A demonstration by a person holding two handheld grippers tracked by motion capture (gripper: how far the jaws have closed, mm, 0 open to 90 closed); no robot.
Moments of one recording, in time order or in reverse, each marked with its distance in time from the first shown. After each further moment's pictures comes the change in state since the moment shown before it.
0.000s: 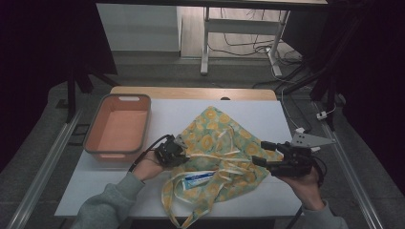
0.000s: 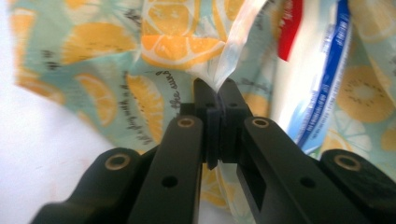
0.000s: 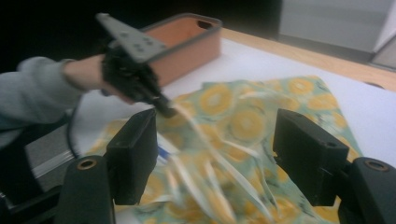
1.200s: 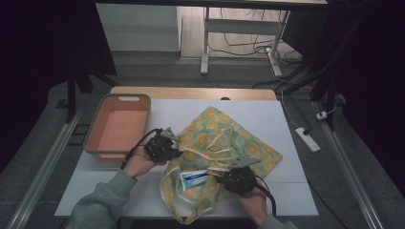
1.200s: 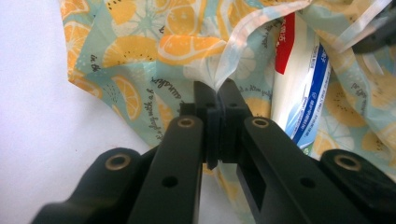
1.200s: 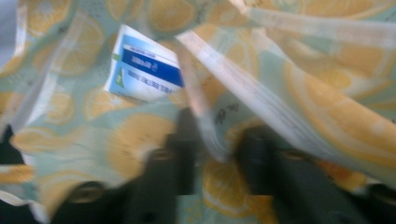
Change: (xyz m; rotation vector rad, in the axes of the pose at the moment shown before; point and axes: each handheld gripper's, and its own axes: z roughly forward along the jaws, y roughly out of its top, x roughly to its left) left arm 0.014 -0.008 -0.026 -0.073 -0.024 -0.048; right arm 0.041 -0.081 0.131 0.319 -0.105 0.029
